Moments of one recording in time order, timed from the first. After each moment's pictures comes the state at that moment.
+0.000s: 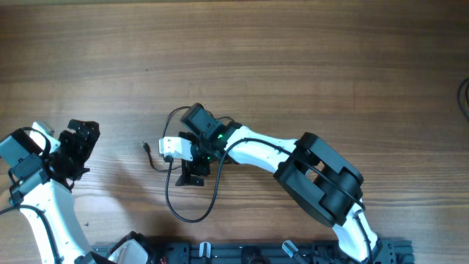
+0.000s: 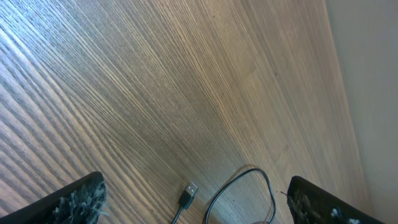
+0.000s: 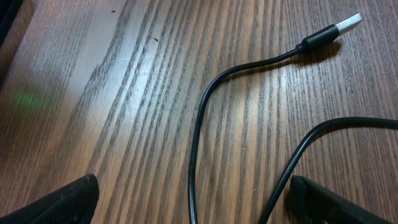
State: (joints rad) left arm 0.73 1.20 0.76 -0.56 0.48 -0.44; right arm 0.90 2.15 1.33 -0.22 -0.60 -0.58
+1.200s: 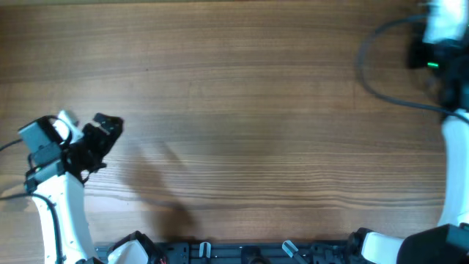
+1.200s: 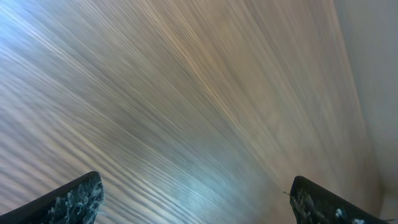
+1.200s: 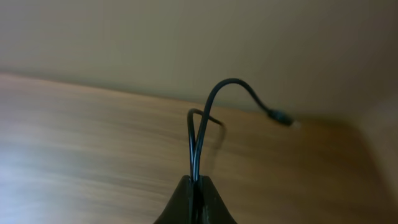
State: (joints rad) left arm 0.54 1.20 0.76 -0.60 0.49 -0.43; right arm -0.40 1.45 1.33 -0.35 -0.33 -0.32
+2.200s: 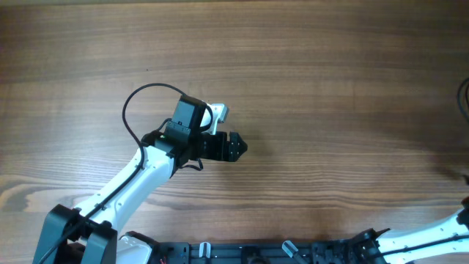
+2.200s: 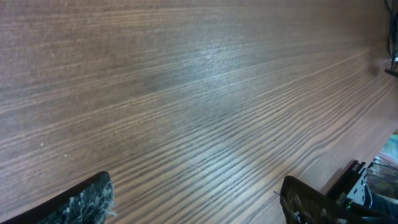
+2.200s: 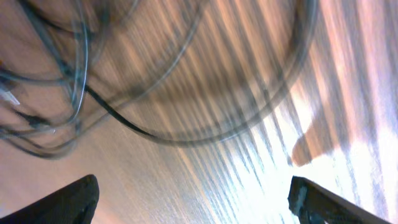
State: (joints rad) left arm -0.42 1.44 0.76 -0.37 0.49 -0.36; right arm -1.11 1.98 1.33 -0.69 -0.30 0.90
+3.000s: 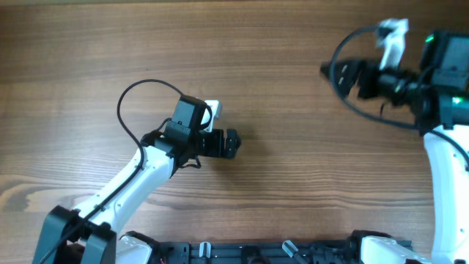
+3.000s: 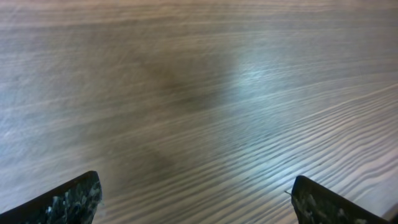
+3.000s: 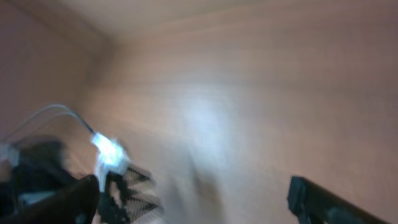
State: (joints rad) left arm -0.43 1.43 0.77 -0.39 0.31 -0.35; right arm -0.11 1.34 1.33 -0.89 -0.69 0.02
